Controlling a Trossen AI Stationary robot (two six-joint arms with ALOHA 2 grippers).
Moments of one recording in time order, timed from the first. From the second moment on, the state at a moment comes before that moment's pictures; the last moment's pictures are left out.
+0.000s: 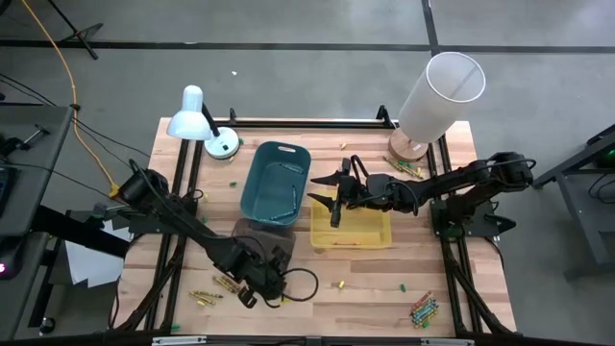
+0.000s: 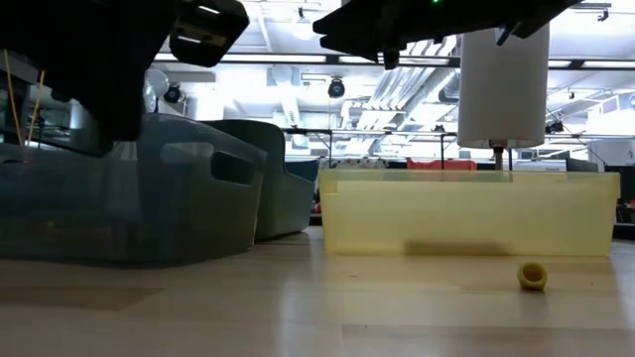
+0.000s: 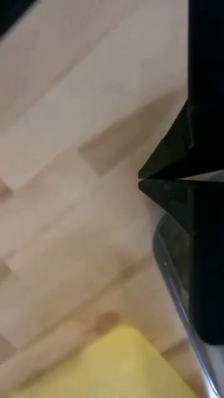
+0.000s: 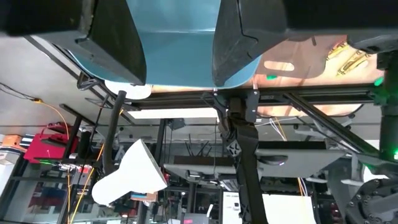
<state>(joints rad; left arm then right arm) -0.59 1.77 1.20 -0.55 -0.18 0.16 0.09 1.49 0.79 0.65 0.28 -0.06</state>
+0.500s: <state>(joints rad) -0.52 1.77 1.20 -0.55 -0.34 0.18 0.09 1.49 0.79 0.65 0.28 -0.06</state>
